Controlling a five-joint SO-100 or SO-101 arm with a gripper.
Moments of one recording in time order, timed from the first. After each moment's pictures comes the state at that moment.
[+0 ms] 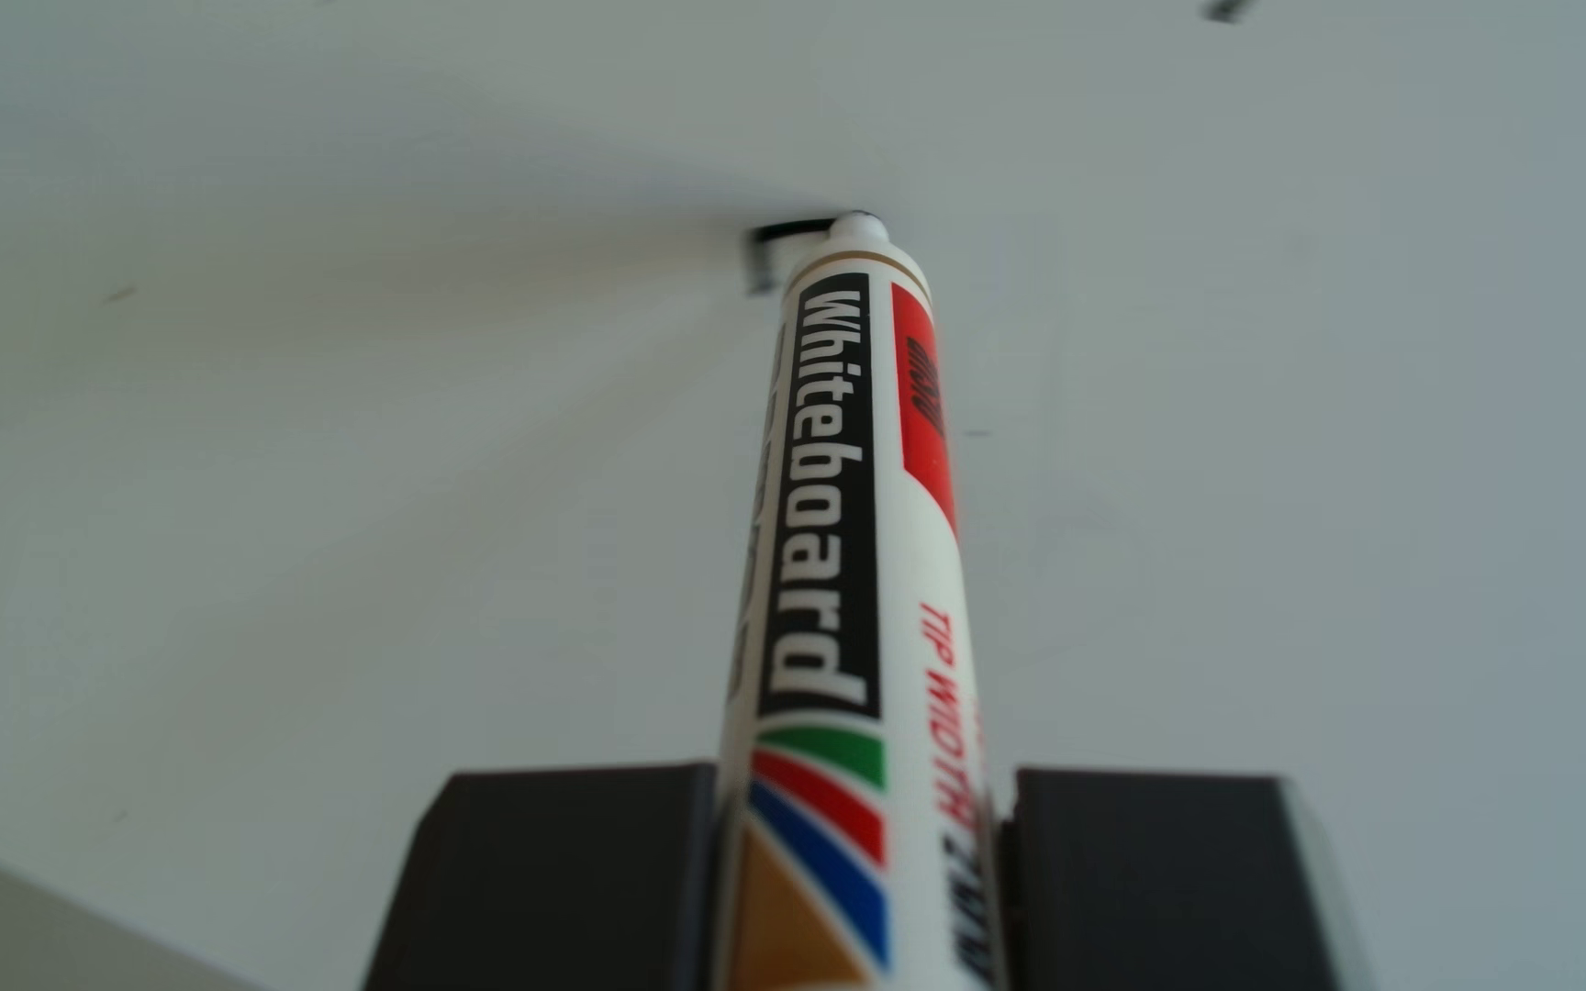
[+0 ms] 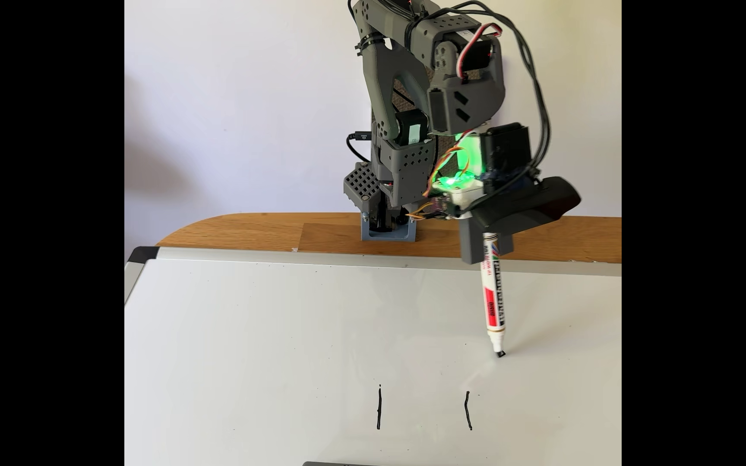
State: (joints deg) arm -20.7 125.7 125.5 74.4 0.4
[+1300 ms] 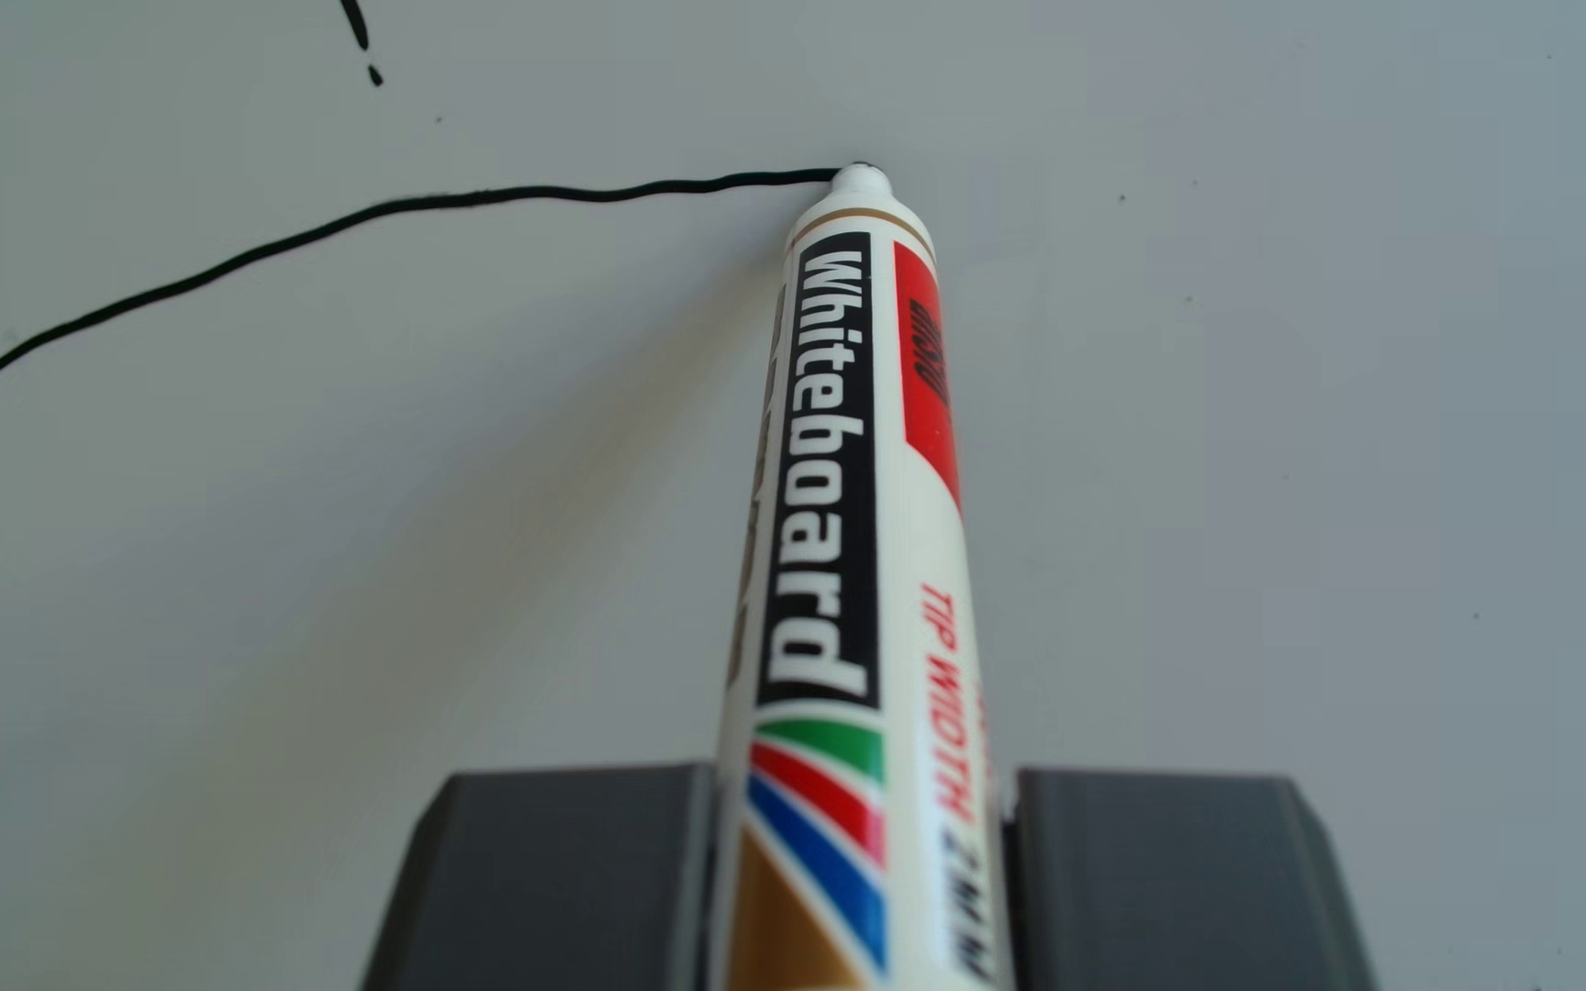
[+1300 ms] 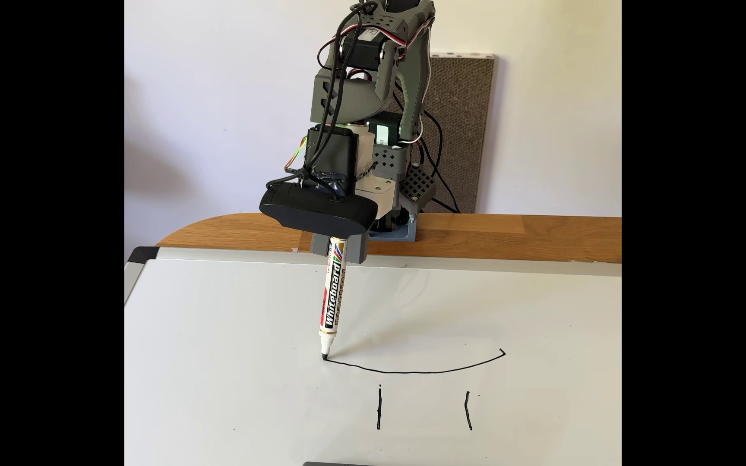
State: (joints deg) arm 18.5 126.8 125.5 78.5 0.4
